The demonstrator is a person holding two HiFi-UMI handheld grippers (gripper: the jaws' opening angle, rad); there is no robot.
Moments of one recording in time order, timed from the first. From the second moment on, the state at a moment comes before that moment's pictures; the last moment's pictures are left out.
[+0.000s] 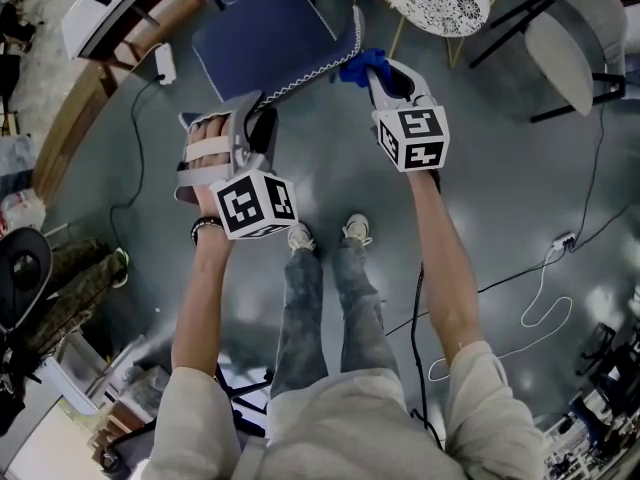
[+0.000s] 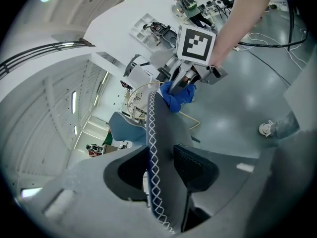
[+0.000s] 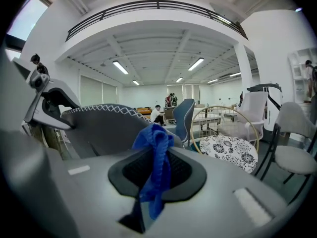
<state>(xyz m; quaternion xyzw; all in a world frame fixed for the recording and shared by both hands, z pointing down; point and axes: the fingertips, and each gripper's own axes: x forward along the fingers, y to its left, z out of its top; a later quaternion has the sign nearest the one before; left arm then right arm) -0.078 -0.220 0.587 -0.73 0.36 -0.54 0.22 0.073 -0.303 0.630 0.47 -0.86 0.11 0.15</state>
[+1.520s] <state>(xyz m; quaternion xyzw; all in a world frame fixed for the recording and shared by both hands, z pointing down) -0.076 -0.216 0.588 -0.72 0.34 -0.55 0.24 0.010 -0.281 0.682 0.41 -0.88 0.13 0.19</state>
